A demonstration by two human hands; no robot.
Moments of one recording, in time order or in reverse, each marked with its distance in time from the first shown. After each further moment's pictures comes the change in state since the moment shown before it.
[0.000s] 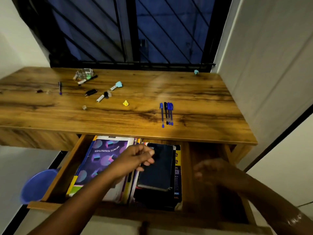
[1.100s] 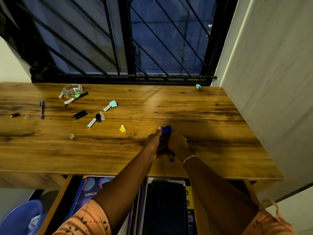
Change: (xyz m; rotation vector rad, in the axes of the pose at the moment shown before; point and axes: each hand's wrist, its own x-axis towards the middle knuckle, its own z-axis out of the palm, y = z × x) left_hand 0.238 0.023 -0.019 -0.520 0.222 -0.250; right_hand 0.253 -0.130 0.036 -0.691 0.533 0.041
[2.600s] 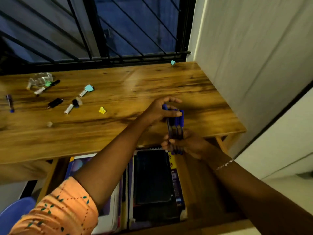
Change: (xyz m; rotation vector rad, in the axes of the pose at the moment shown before) left_hand -0.076 0.019 0.042 0.451 -0.656 0.481; right_hand -0.132 0.110 -0.024 1.202 -0.447 -0.222
